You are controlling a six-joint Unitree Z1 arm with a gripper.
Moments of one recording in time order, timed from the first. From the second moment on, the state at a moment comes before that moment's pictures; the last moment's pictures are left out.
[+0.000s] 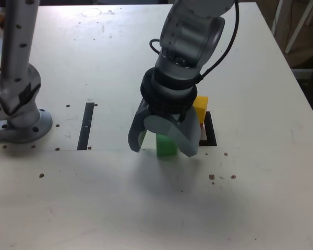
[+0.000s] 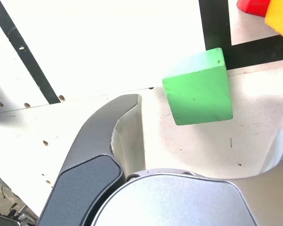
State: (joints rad) arm -0.31 2.04 -1.45 1.27 0.00 -0.08
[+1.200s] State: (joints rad) arm -0.28 2.08 -1.38 1.17 -0.06 -0.06
